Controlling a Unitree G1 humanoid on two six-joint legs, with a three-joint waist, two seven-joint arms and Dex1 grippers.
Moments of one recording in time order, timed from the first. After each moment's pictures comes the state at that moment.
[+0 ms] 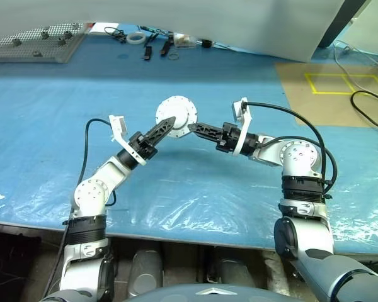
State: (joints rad) left arm -0.41 0.11 0.25 0.00 -1.05 0.75 -0.55; right arm -0.71 -0.21 -0.27 0.16 0.86 1.27 0.66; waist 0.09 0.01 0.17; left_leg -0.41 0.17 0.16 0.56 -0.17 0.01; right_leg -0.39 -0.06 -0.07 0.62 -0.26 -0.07
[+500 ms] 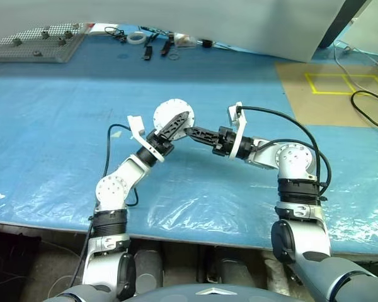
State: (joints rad) left arm -0.47 -0.01 0.27 0.10 -1.09 0.84 -0.45; right arm -0.70 -0.19 -0.25 0.16 0.86 1.28 0.64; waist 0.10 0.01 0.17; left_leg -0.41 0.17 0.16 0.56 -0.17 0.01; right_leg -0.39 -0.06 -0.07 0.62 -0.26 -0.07
